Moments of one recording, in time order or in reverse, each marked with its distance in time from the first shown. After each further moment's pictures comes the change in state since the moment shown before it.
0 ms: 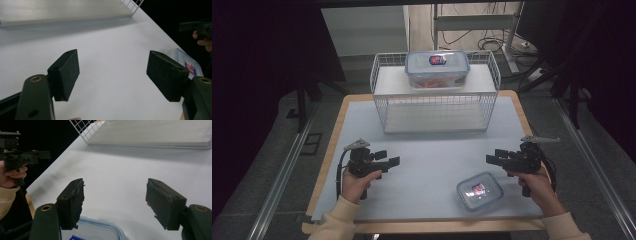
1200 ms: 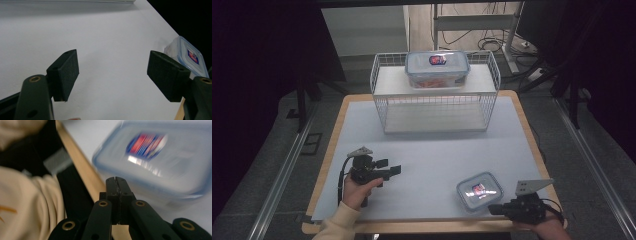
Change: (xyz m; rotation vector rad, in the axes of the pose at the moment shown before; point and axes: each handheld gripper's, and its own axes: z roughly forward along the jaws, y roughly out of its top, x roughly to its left) left arm 0.002 -0.019 0.006 0.050 -0.020 -0.047; right arm 0.050 -0.097 -0.021 0.332 0.152 -0.299
